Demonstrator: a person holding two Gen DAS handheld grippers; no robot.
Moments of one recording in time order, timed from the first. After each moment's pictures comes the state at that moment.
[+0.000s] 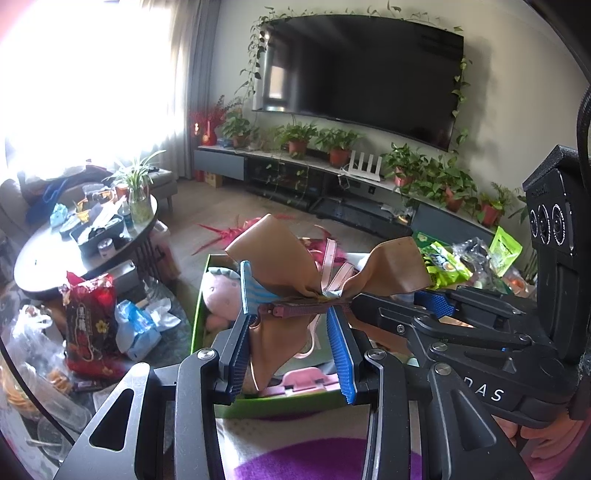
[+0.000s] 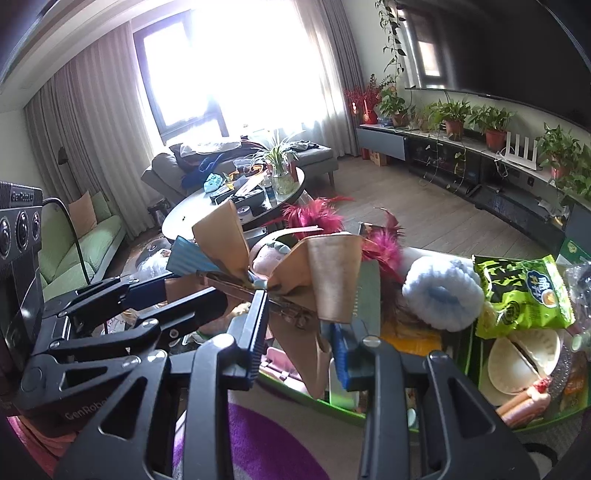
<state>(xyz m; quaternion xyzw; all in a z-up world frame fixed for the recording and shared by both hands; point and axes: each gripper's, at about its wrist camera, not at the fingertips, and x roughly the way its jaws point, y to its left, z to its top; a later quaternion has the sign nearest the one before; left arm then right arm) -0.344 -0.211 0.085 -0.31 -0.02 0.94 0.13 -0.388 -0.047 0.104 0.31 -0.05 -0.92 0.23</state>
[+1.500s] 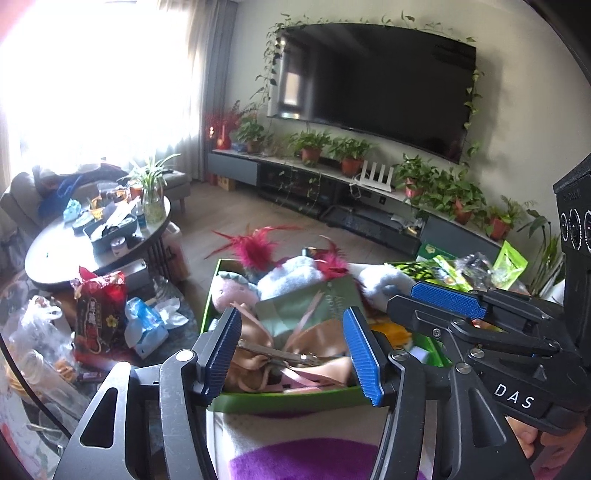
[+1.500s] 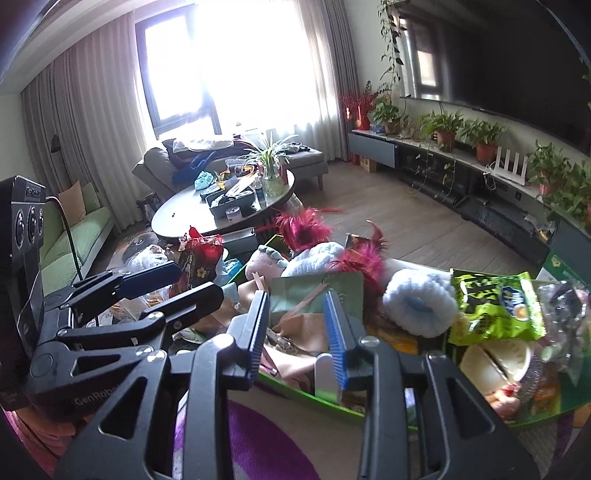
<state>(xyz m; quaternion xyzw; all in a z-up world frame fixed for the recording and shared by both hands) -0.326 -0.208 0.103 -0.30 -0.03 0.95 0.11 -0.360 -0.040 0.132 0.30 -0.01 -0.93 0.21</state>
